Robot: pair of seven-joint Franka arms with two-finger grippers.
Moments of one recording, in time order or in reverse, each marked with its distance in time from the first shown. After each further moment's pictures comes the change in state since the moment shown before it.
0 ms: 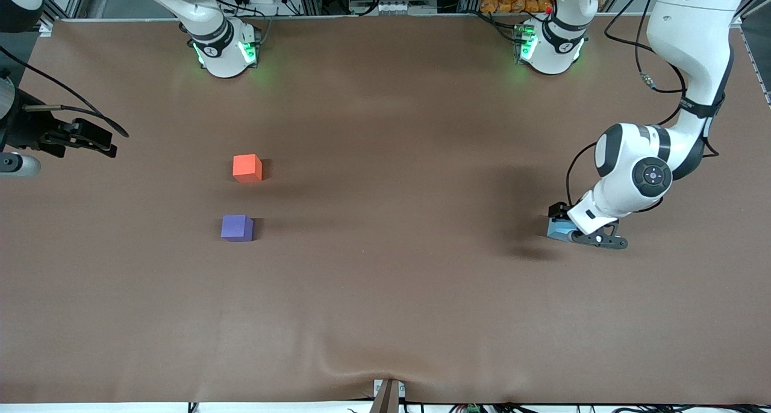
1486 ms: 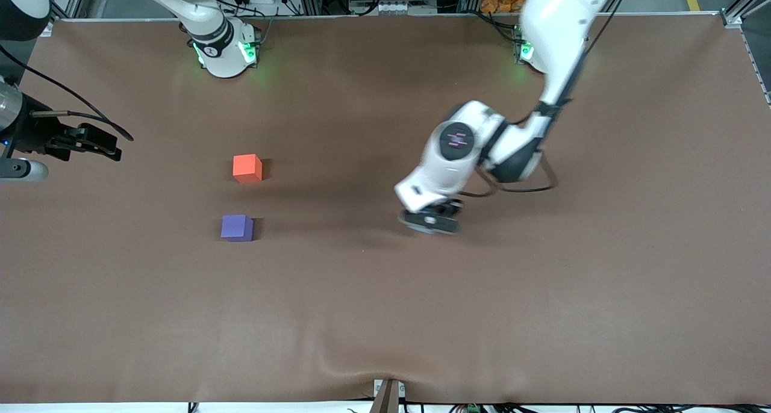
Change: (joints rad) left arm -0.641 0.243 -0.020 0.537 -0.063 -0.152 -0.583; right arm 0.007 0.016 -0.002 -0.001 0.000 0.006 0.004
